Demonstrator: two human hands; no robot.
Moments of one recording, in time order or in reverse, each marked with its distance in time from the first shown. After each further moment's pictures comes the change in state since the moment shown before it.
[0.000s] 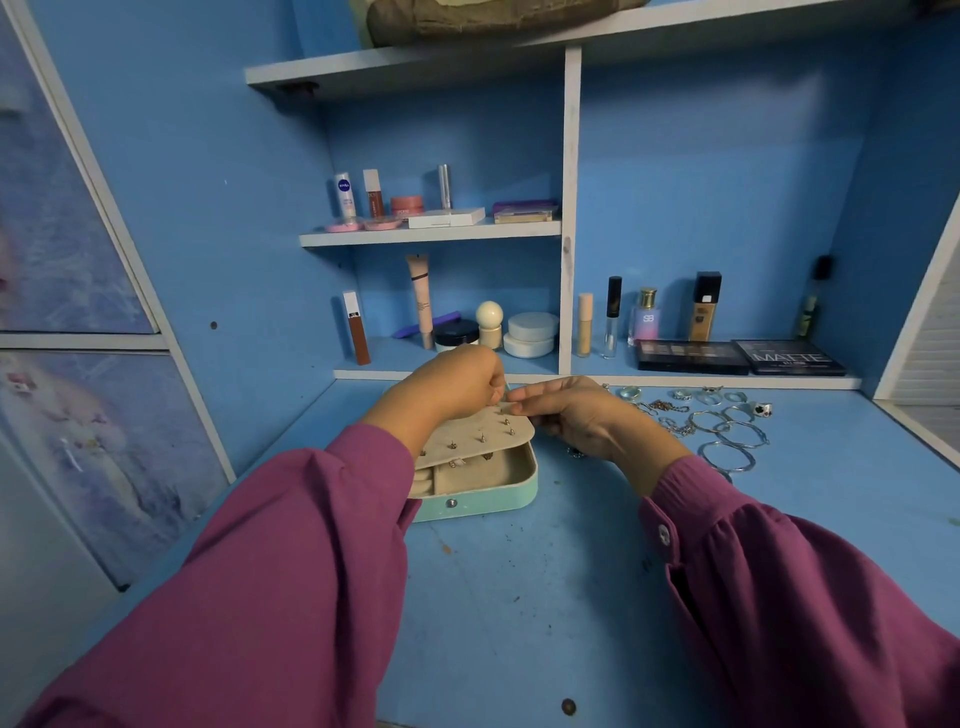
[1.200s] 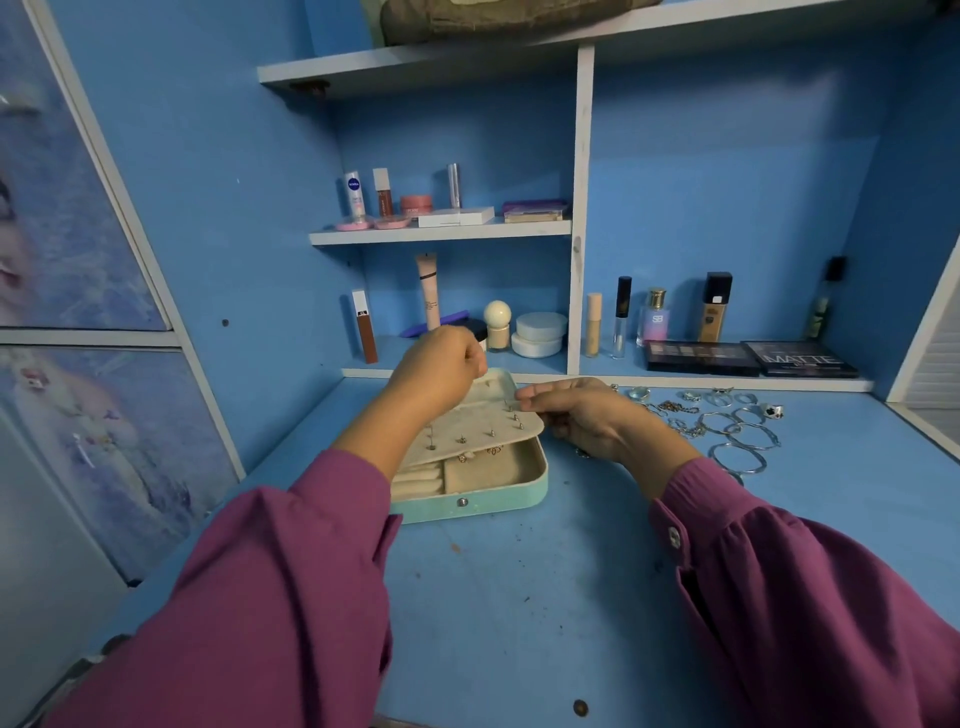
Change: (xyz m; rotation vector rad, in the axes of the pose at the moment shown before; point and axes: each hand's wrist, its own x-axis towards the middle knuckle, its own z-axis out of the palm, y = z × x) left_hand -0.024 -0.007 -0.013 -0.328 0.290 -0.170; right_hand -0.004 -0.002 0.004 0.035 0.018 0.032
